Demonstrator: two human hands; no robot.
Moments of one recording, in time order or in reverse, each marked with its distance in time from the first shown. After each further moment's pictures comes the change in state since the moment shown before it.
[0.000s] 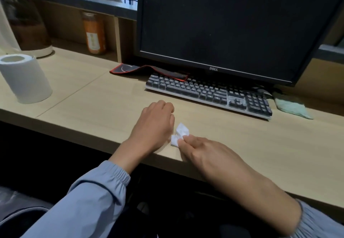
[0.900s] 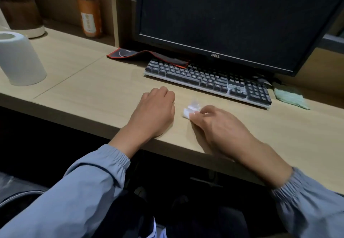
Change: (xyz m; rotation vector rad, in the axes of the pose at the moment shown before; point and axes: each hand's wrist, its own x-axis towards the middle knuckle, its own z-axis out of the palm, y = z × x) left_hand -0.004 0.002 -0.002 0.109 -0.030 0.050; right_hand 0.015 0.033 -0.007 -0.058 0.081 0.097
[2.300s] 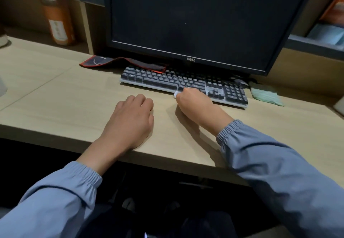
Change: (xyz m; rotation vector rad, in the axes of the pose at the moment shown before) left_hand 0.001 -0.002 0.007 0.086 0.040 0.040; right_hand 0.072 0.055 0.013 -0.053 -0.046 0.221
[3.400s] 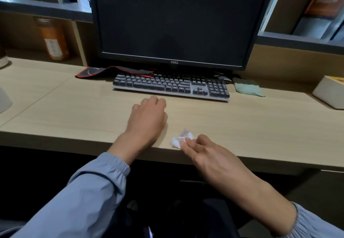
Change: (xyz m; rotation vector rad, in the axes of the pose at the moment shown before) left_hand 0.009 0.075 -0.013 -0.017 -0.081 -0.021; right_hand -0.197 -0.029 0.000 0.051 -0.043 -0.128
